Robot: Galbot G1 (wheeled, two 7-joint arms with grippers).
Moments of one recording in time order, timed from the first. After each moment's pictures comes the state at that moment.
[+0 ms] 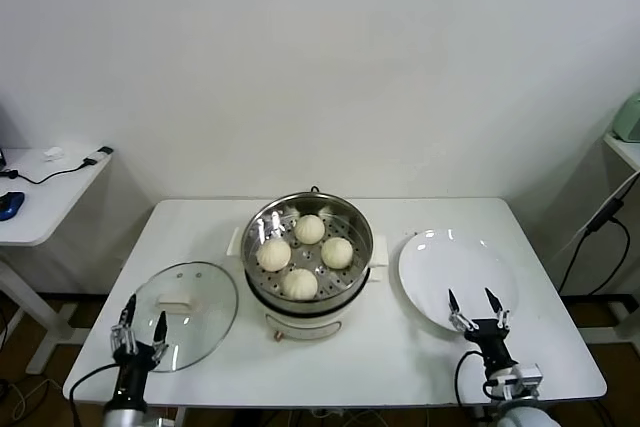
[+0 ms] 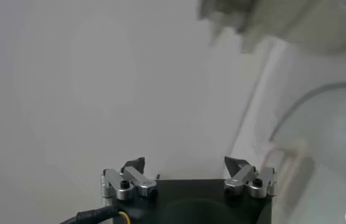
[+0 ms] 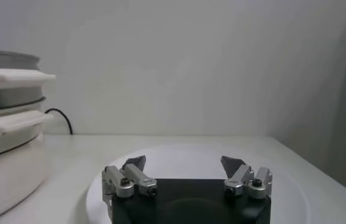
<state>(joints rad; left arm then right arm) 1.62 -1.31 -0.66 -1.71 1.05 -0.08 -0.45 -1.43 1.25 0.57 1.58 0.33 0.22 -0.06</state>
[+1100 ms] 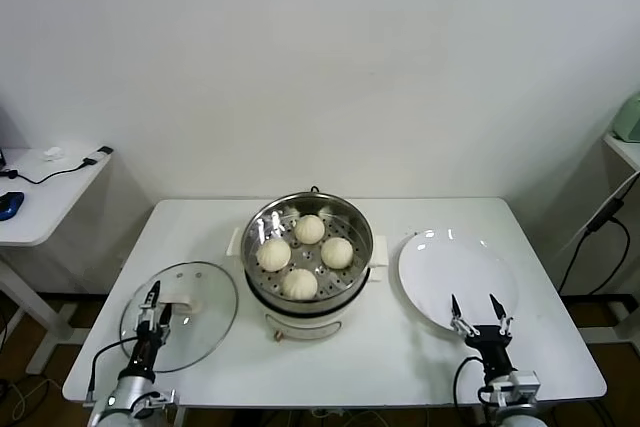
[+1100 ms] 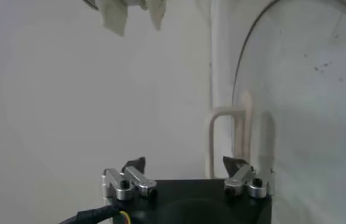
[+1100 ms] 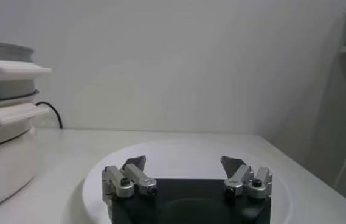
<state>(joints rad) 1.36 -1.23 -0.60 -1.37 1.25 -0.06 -0.49 -1.45 1.31 0.61 1.62 0.24 0.19 -0.04</state>
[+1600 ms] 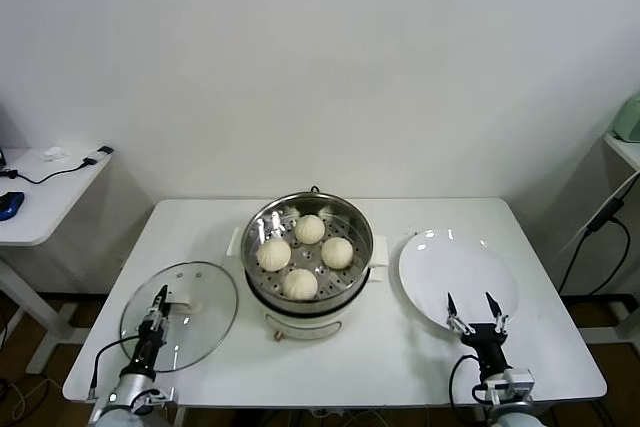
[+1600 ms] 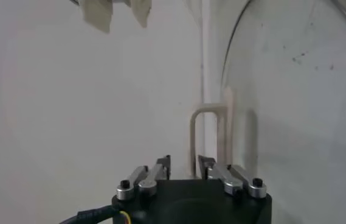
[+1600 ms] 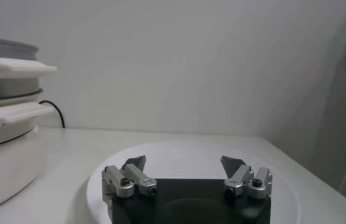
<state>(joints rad) 1.32 -1.23 -0.60 -1.28 1.27 -0.11 -0.51 -1.44 1.33 0.61 1.62 0.21 0.18 -0.04</state>
